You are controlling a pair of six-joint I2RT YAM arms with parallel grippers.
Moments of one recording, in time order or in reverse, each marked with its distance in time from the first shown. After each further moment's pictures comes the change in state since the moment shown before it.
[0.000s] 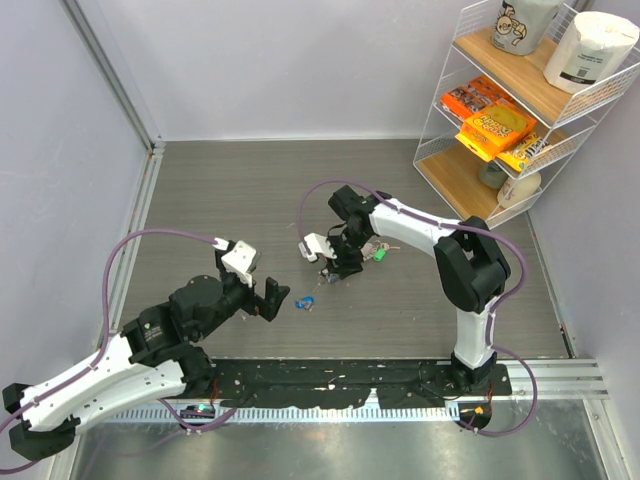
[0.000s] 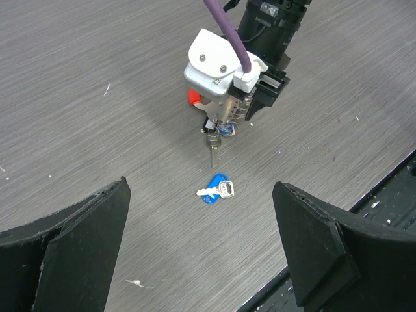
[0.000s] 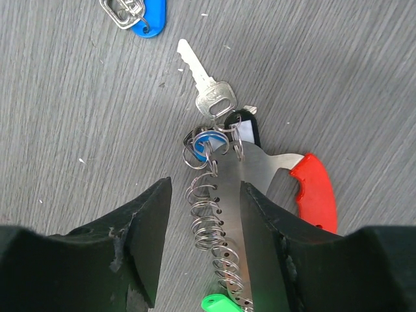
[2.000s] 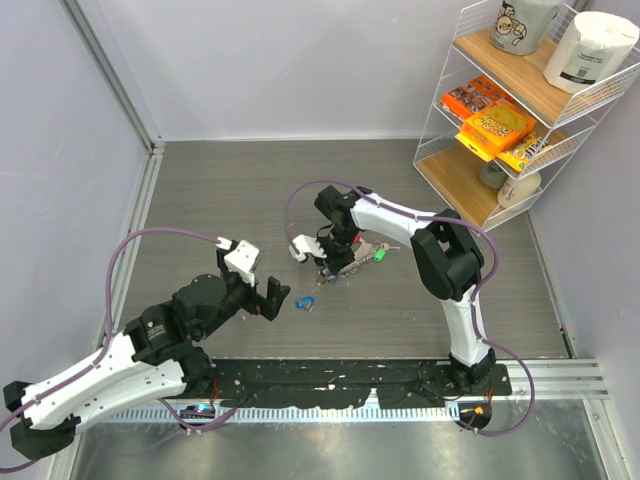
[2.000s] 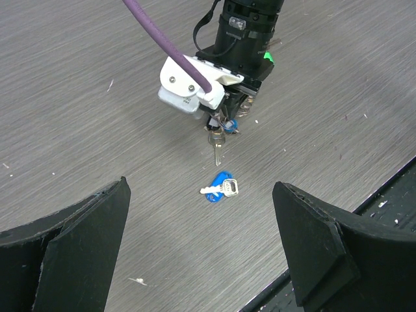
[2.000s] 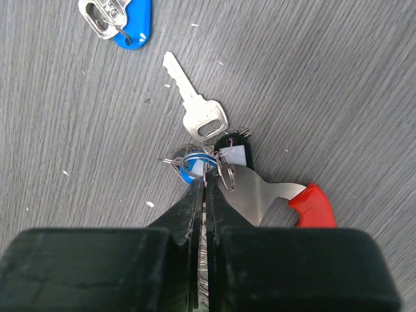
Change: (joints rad) left arm 0.000 0.018 0.000 0.000 -0.011 0.004; right arm 0.031 0.171 0.180 -0.132 0.026 -0.014
